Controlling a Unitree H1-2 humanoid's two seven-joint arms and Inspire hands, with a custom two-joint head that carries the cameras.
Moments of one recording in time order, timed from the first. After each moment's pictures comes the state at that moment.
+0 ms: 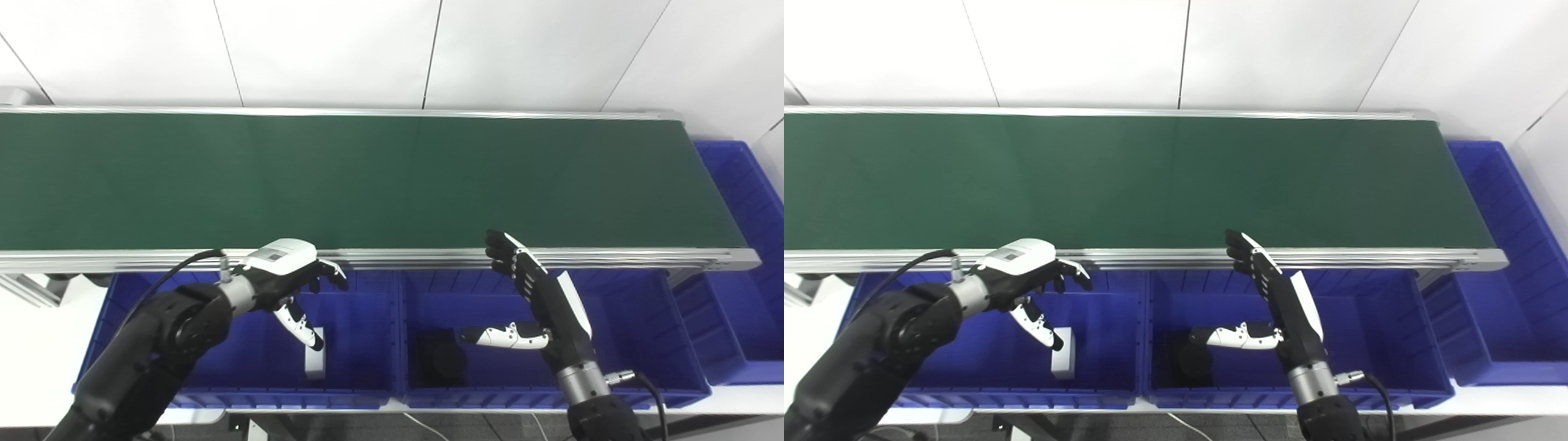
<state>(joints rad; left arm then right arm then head) -0.16 0.40 -0.41 -0.10 0.63 -0.02 -0.59 0.25 -0.15 0.06 -0.21 -0.11 -0.10 0.12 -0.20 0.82</state>
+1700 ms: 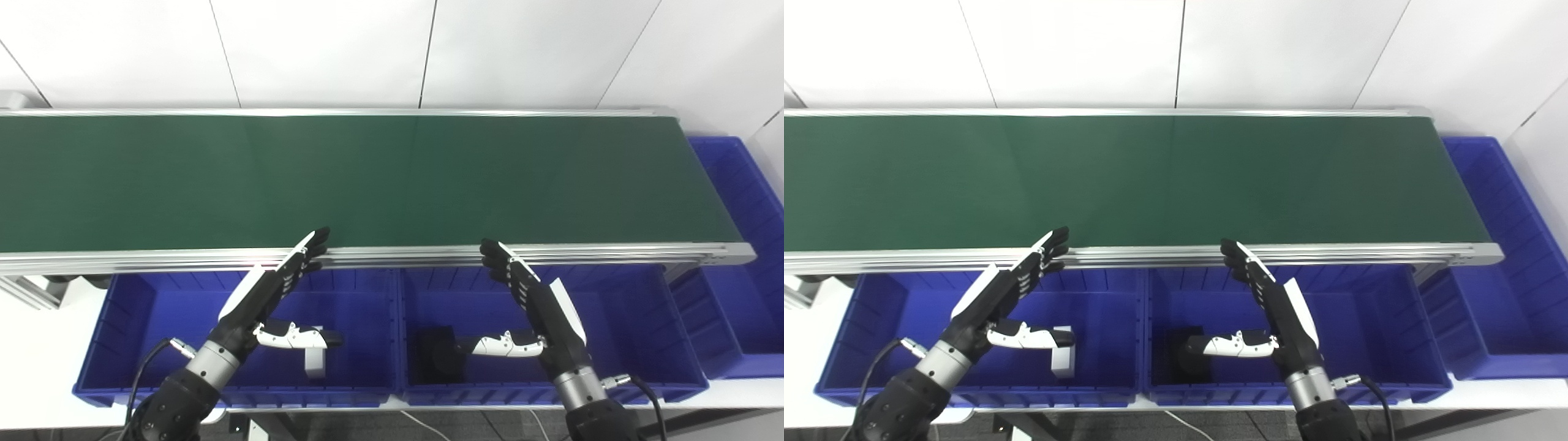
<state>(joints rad) 0.11 0.20 -0.21 -0.02 0.11 -0.21 -0.35 0.26 -0.16 0.08 -0.19 -0.13 -0.10 0.13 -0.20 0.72</state>
